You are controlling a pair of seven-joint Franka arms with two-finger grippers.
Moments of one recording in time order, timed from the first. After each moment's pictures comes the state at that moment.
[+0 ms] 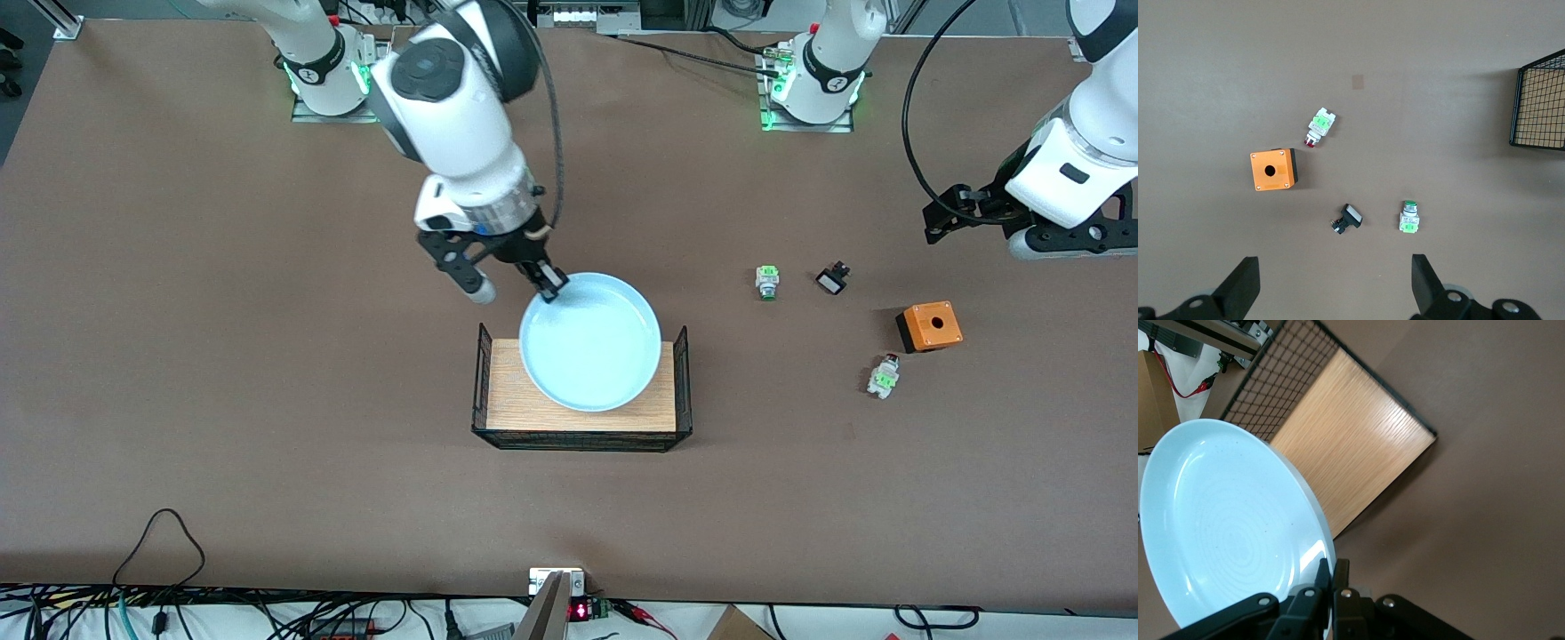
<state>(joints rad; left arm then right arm) -0.11 -0.02 0.03 -1.71 0.05 1.66 -0.15 0.73 0.44 -0.09 -1.37 0.13 2.11 1.42</state>
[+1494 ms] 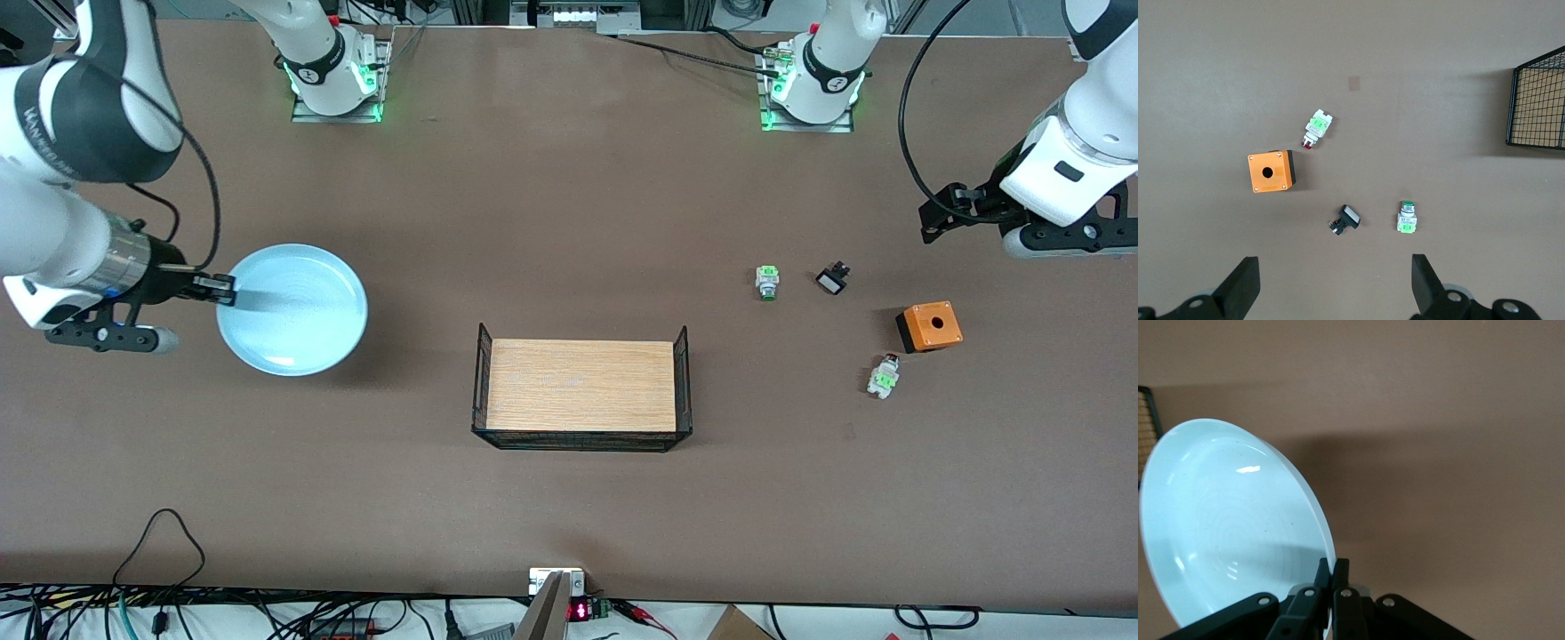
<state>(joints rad) -0.12 -0.02 0.03 -1.70 0.05 1.66 -0.15 0.15 0.28 -0.10 -1.53 0.07 1.67 0.12</state>
